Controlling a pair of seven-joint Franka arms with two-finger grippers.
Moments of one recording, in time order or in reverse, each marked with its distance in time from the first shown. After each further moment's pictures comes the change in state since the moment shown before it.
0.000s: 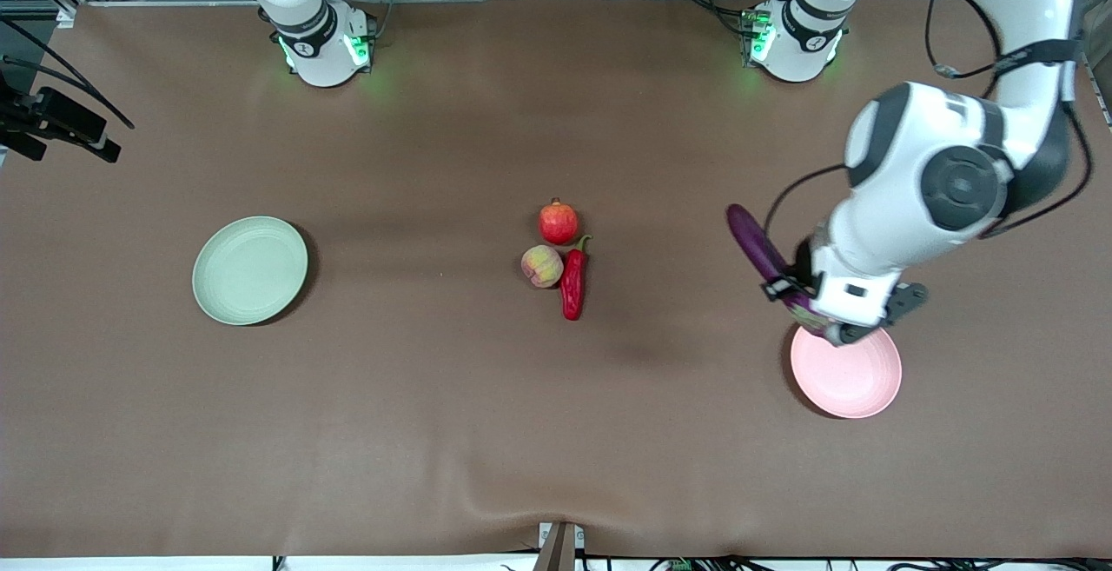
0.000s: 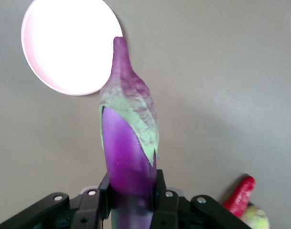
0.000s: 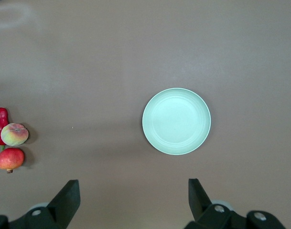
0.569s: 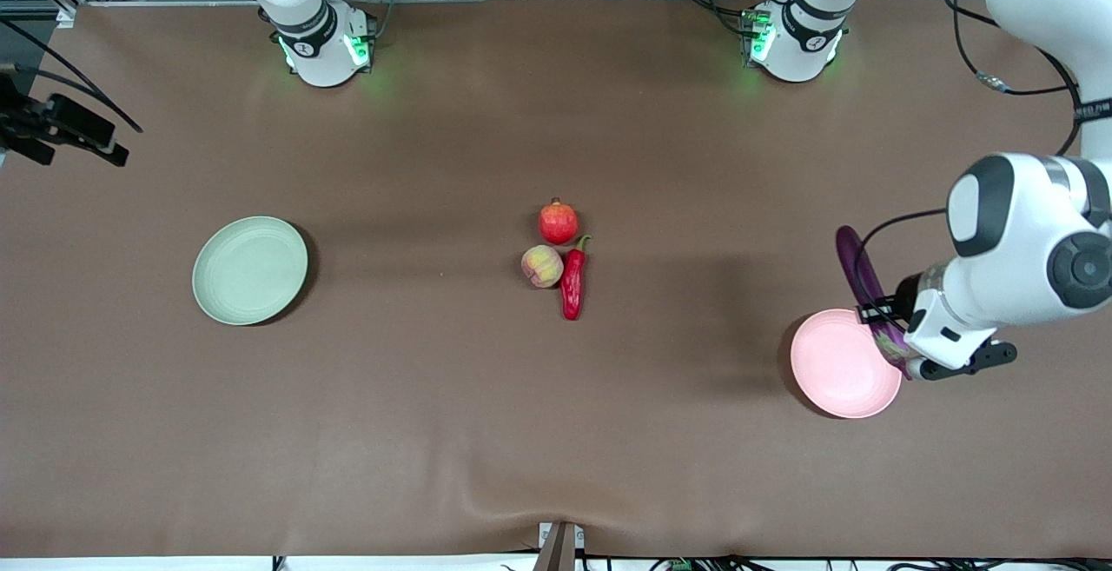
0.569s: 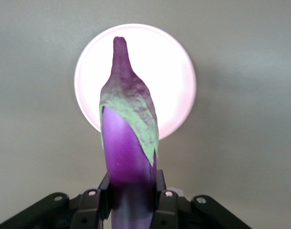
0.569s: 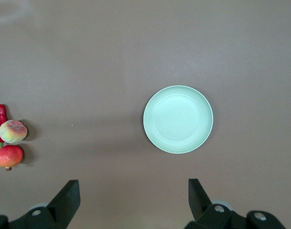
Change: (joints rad) left arm 0.206 0.135 0.001 0.011 0.098 0.006 0.508; right arm 0.001 0.034 0.008 -0.001 0.000 -0.003 -0.001
